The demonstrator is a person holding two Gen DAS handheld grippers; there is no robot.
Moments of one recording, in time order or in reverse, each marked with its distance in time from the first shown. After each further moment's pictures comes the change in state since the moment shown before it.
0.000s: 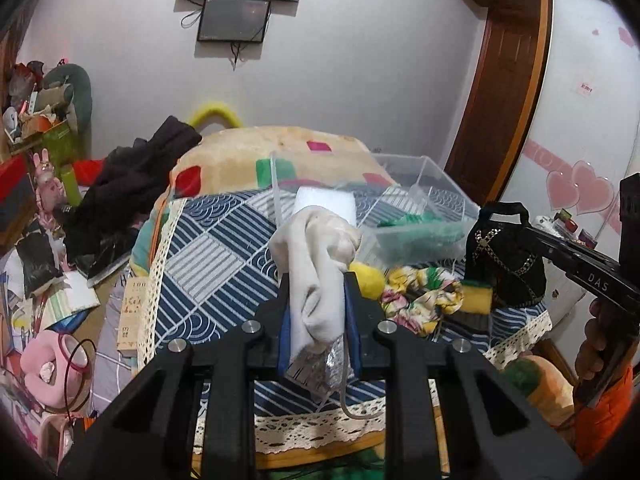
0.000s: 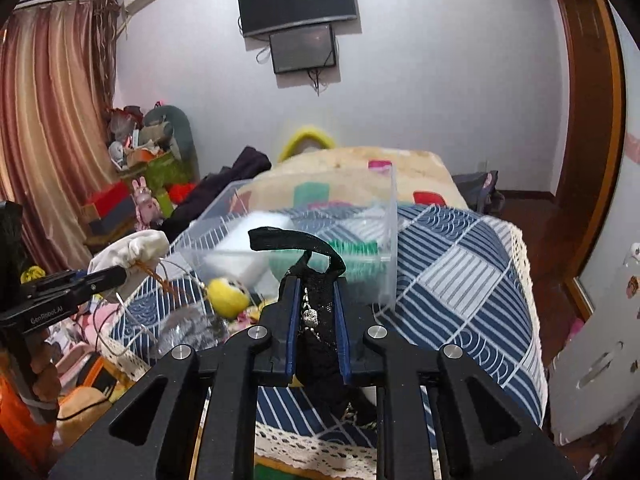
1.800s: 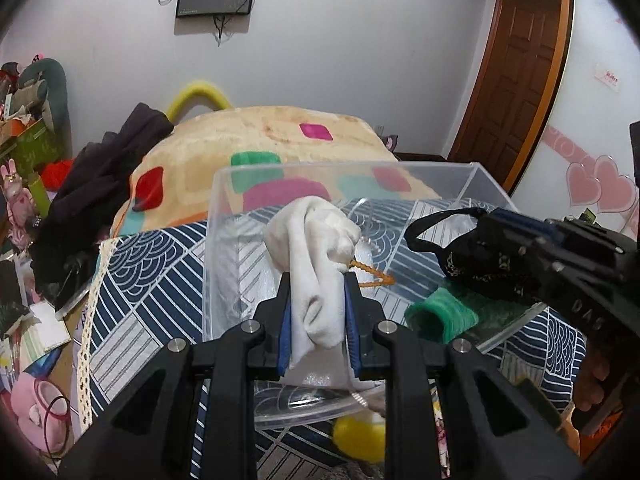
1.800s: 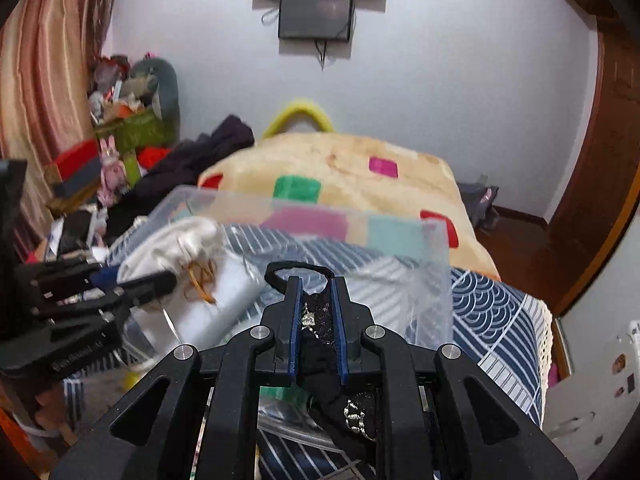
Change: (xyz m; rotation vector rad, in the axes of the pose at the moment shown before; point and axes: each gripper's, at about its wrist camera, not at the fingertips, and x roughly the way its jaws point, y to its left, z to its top) left arm 0.152 -0.009 0.062 0.012 0.113 0.004; right arm 0.112 0.012 0.066 -0.147 0.088 -0.081
